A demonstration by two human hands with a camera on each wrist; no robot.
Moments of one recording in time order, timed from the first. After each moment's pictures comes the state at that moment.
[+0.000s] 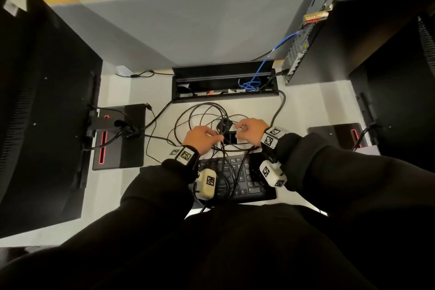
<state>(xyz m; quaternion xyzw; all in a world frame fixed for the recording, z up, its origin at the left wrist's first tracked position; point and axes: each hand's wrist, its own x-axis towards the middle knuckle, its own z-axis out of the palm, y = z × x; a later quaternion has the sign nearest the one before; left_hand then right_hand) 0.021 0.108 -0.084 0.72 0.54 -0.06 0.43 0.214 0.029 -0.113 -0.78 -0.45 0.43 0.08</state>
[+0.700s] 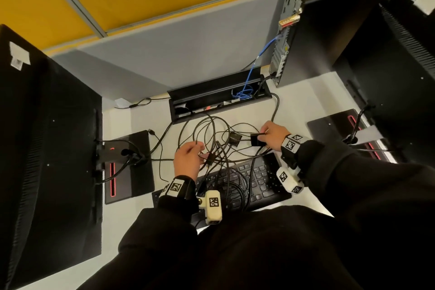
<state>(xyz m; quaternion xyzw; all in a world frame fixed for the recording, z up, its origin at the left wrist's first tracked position) -0.021 0.098 -0.074 0.52 0.58 0.20 0.59 0.231 -0.020 -0.113 -0.85 -0.28 0.40 0.20</state>
